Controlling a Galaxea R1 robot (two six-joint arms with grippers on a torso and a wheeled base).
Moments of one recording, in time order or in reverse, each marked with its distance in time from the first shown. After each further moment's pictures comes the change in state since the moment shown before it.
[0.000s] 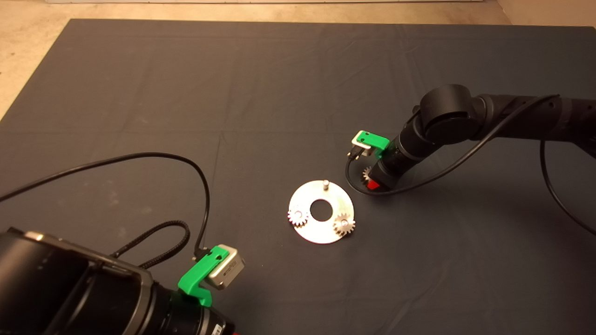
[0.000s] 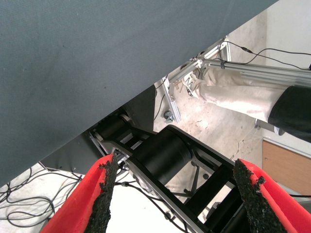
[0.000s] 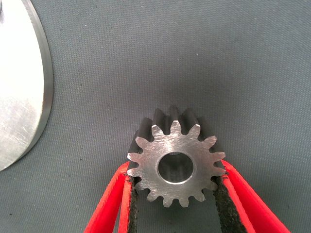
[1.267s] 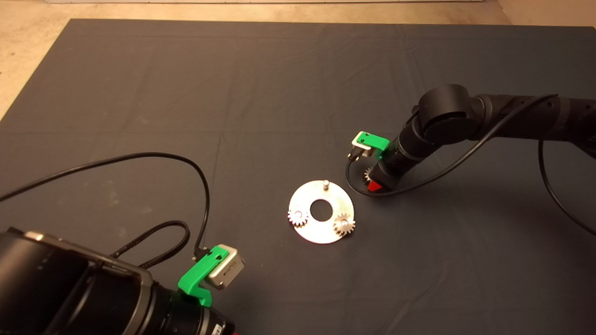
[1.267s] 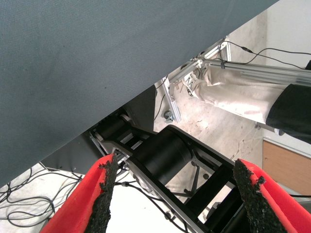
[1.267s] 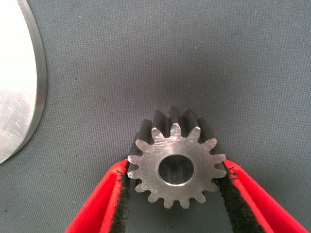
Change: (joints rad) left arm 0.000 -0.001 0.000 0.000 0.000 0.000; right arm 0.001 0.015 -0.006 -0.002 -0.028 0.000
